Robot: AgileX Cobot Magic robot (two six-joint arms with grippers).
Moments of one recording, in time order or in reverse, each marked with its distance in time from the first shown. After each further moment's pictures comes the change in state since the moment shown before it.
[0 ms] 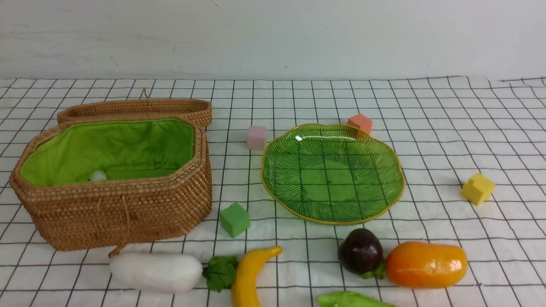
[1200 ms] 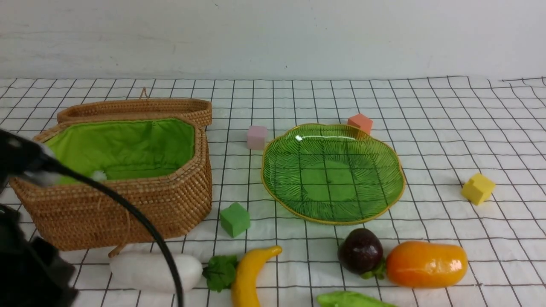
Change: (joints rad) right arm 0.000 0.000 0.000 0.000 0.000 0.000; left arm -0.340 0.947 -0.870 0.140 0.756 0.310
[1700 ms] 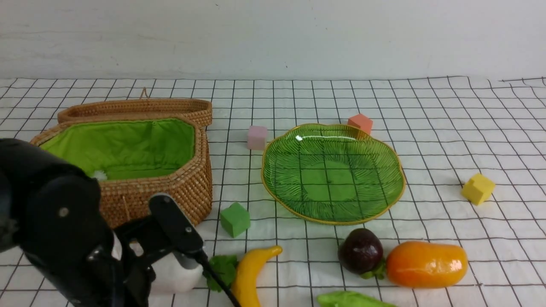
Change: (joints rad) right arm 0.000 0.000 0.000 0.000 0.000 0.000; left arm -0.132 0.454 -0.002 -0.130 -0.054 0.363
